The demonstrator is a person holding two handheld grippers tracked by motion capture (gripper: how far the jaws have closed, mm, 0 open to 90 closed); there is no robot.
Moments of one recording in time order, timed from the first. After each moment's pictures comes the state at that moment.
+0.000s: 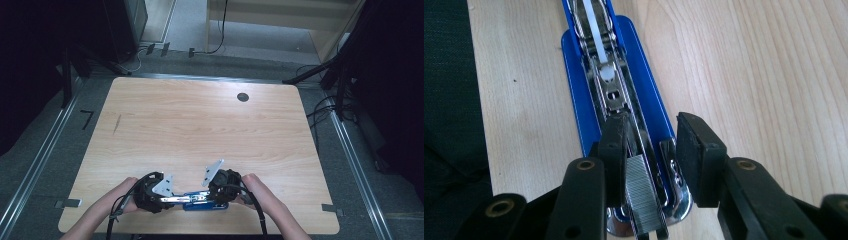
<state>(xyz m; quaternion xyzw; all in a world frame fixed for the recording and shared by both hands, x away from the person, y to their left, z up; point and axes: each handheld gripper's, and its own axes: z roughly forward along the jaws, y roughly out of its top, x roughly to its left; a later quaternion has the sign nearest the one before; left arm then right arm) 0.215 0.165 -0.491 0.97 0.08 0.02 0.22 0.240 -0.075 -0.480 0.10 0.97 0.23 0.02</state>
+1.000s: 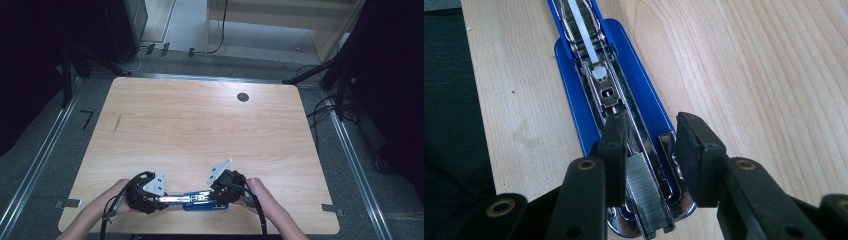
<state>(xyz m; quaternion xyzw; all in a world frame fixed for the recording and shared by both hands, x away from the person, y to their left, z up) 0.213 0.185 -0.492 0.97 0.11 0.01 0.23 0.239 -0.086 -0.486 0.14 0.95 0.26 0.01</state>
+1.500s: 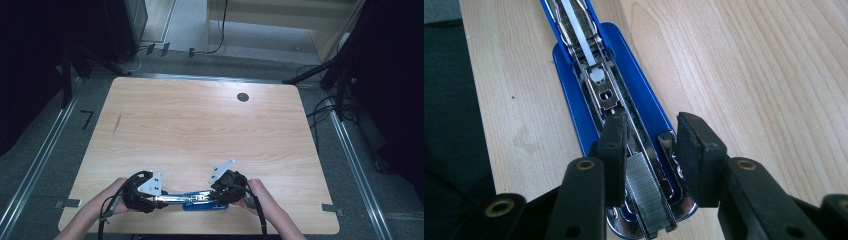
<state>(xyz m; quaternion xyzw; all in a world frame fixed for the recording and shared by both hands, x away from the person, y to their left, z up) 0.210 0.187 -0.478 0.96 0.09 0.02 0.26 0.238 -0.089 -0.488 0.16 0.95 0.27 0.01</state>
